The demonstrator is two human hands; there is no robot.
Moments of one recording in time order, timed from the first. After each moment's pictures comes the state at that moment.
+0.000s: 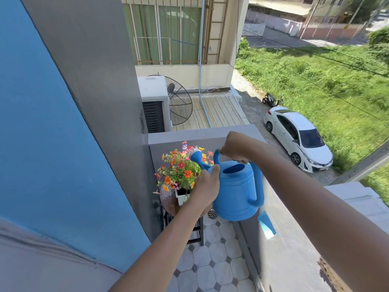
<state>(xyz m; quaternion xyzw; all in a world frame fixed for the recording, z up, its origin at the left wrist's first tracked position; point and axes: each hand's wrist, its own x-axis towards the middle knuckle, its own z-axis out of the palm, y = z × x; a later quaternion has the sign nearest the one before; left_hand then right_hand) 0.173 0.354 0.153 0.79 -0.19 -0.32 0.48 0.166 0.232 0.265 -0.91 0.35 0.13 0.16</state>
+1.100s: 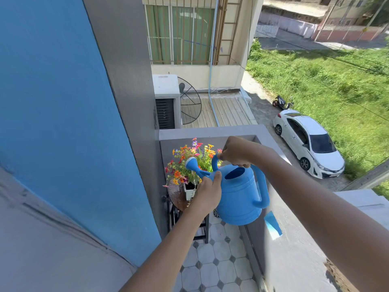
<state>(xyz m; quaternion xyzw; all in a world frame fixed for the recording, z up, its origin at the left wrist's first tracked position) 0.153 0.401 0.157 0.81 -0.17 -0.34 0.45 0.160 0.271 0.262 -0.93 0.28 0.19 0.16</state>
